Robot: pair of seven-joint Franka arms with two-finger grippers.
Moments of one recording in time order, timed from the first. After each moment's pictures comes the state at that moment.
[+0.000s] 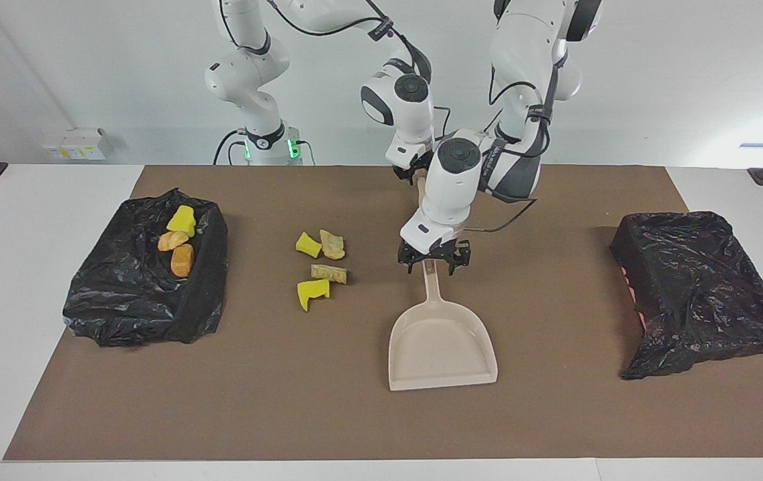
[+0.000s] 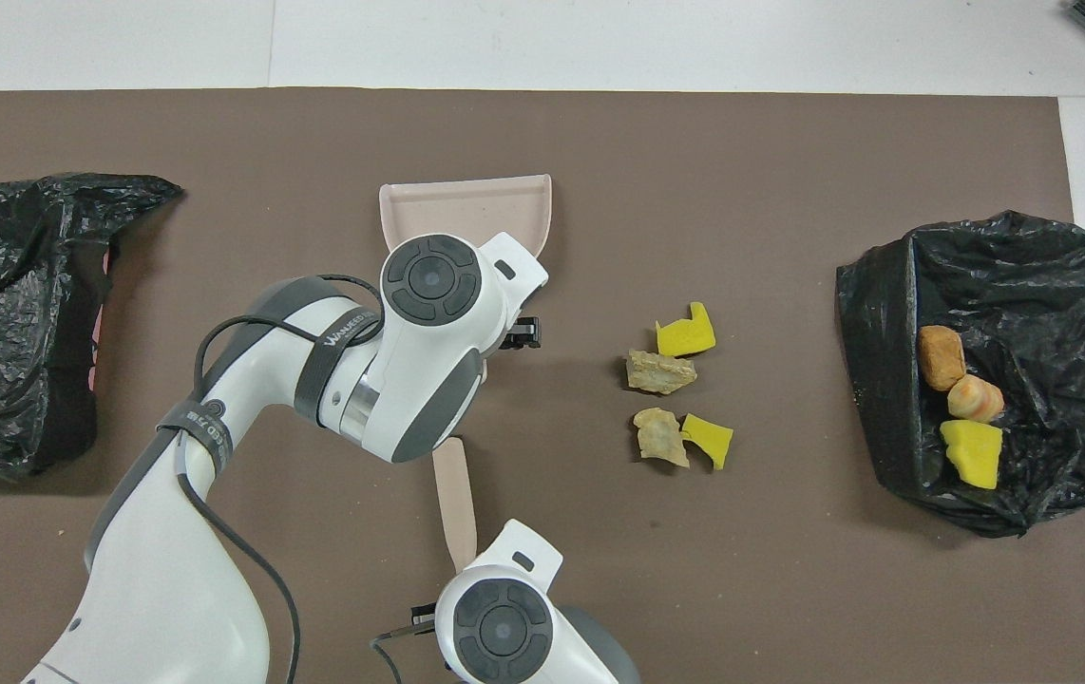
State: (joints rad) left arm -0.60 0.40 0.00 -1.72 -0.02 2.17 -0.51; right arm 0.80 0.12 0.17 -2.21 0.29 2.34 0.64
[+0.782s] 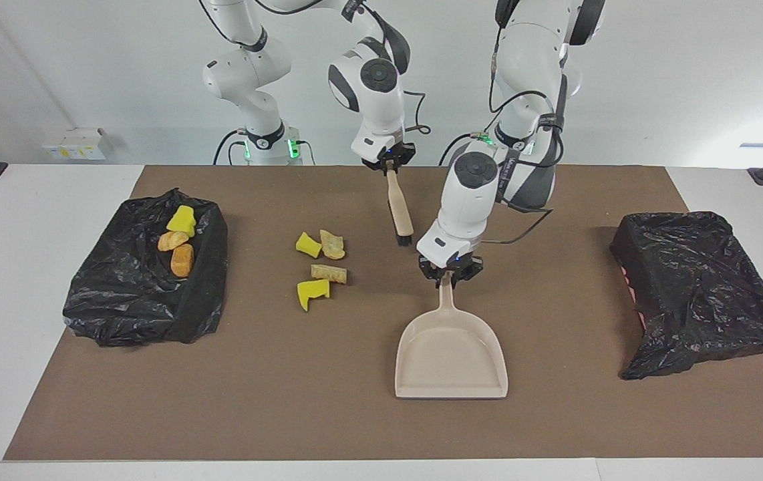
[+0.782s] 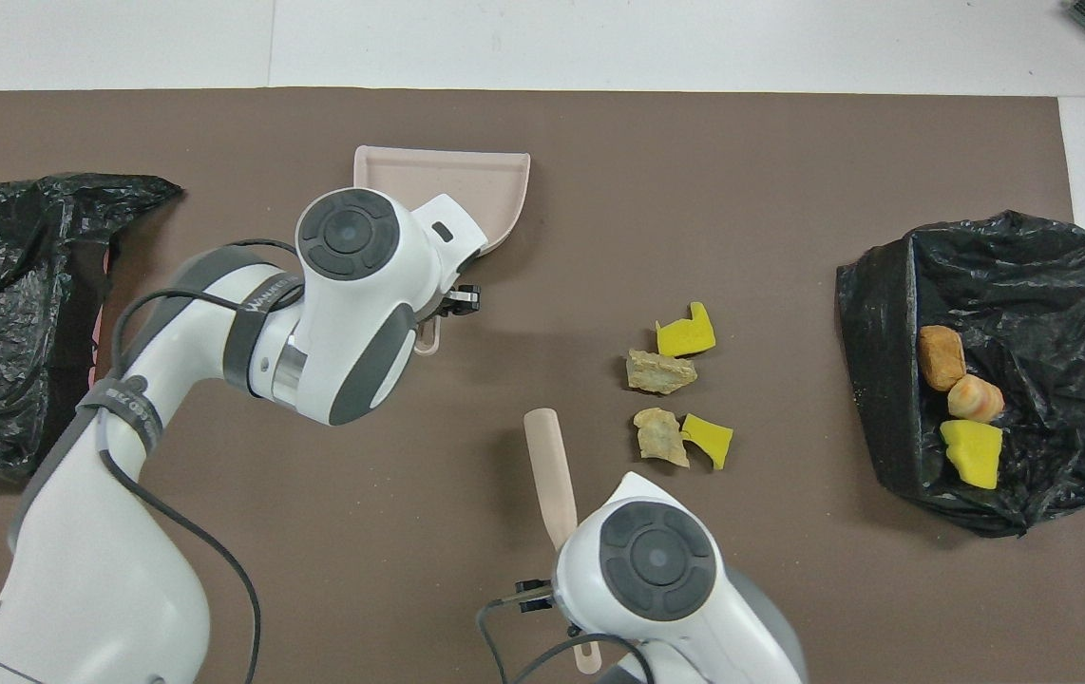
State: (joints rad) left arm -0.50 0.38 0.04 -1.70 -0.01 2.17 -0.30; right arm 0.54 -0.16 0.16 -2.25 0.27 1.93 0.46
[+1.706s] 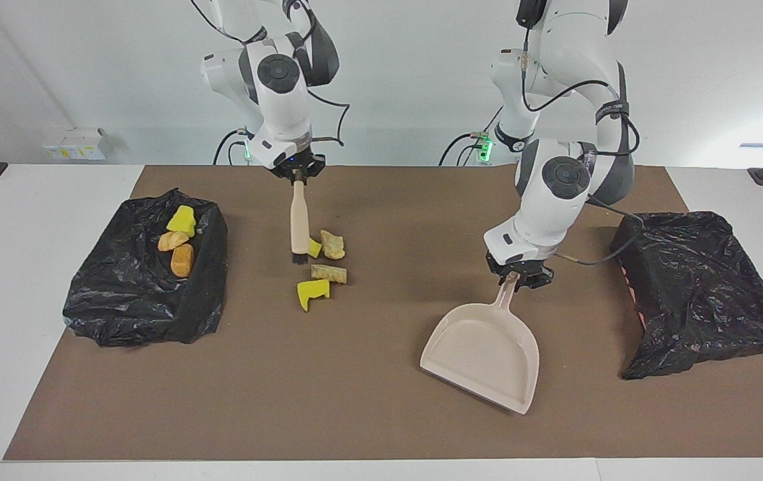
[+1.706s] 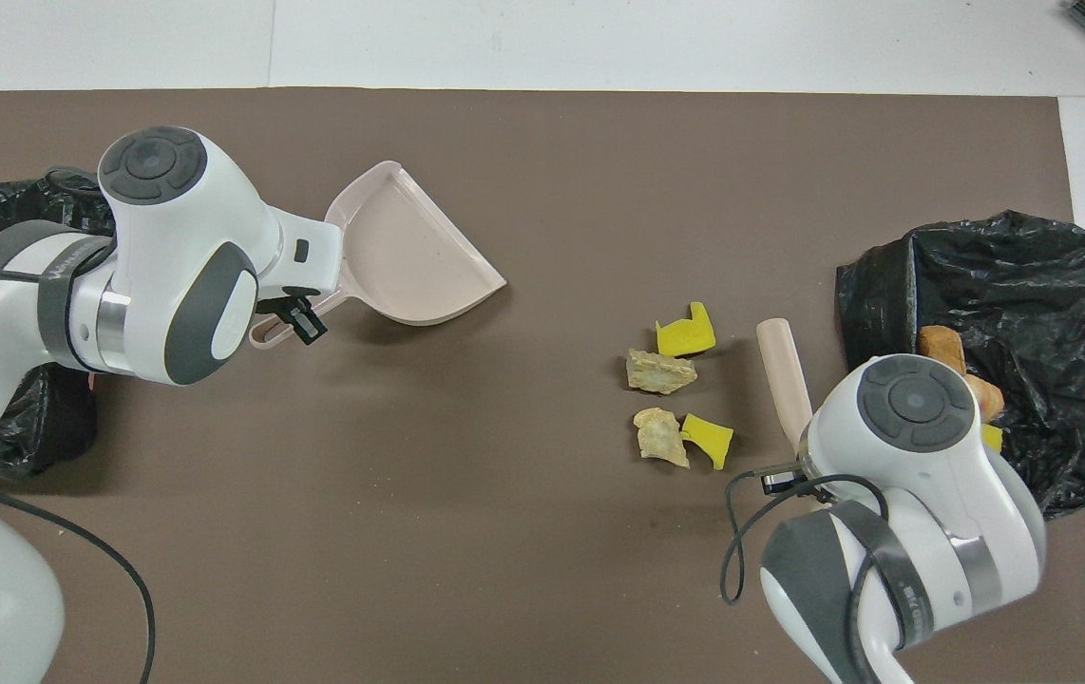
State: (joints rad) left arm -0.32 0.32 0.04 -1.73 0.00 1.94 0.73; right arm 0.12 -0.13 0.16 -2.31 -0.12 1.92 0.22
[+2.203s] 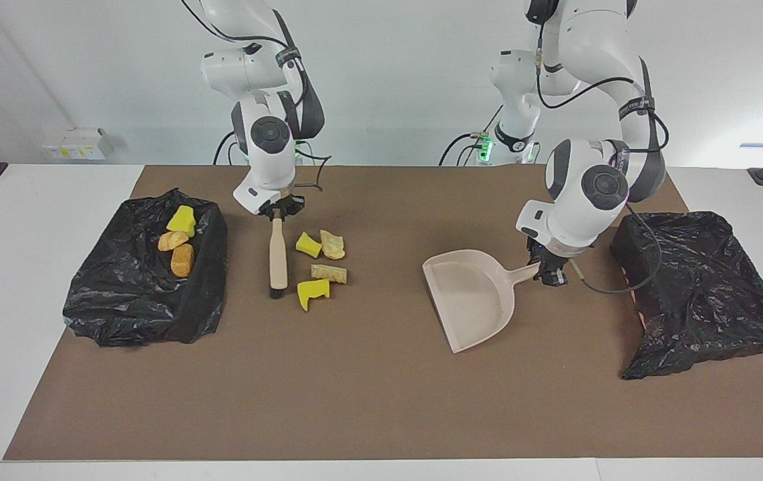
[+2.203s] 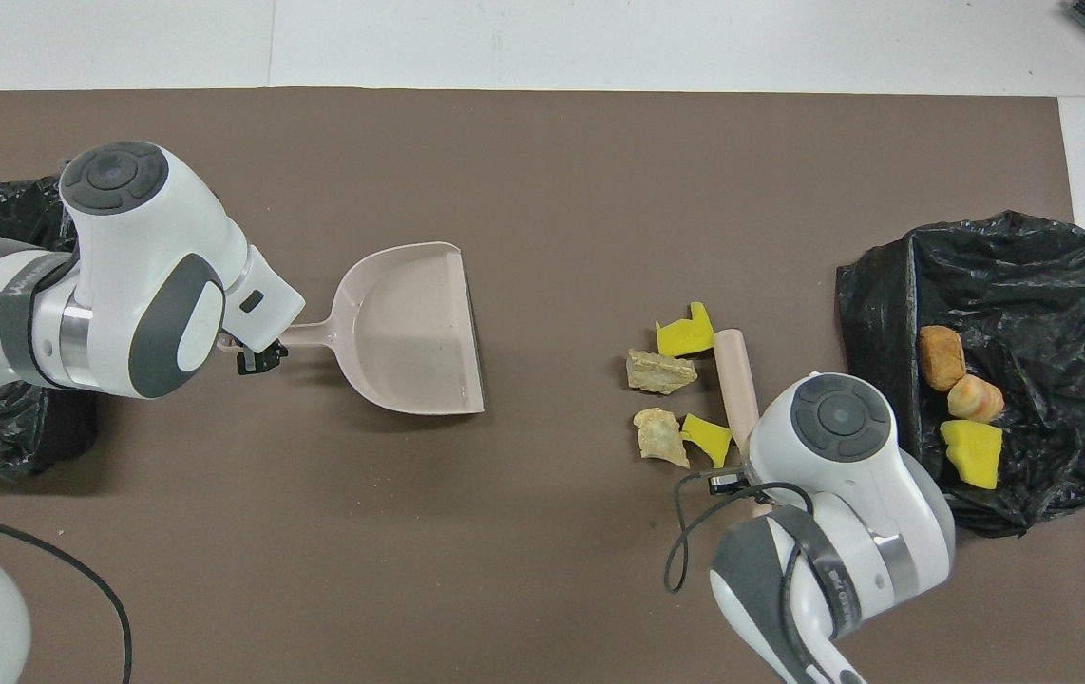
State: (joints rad) left arm -0.29 0.28 0.03 -1.80 0.00 1.92 1.28; right arm 0.19 -0.05 0.17 -2.37 -0.04 2.09 0.32
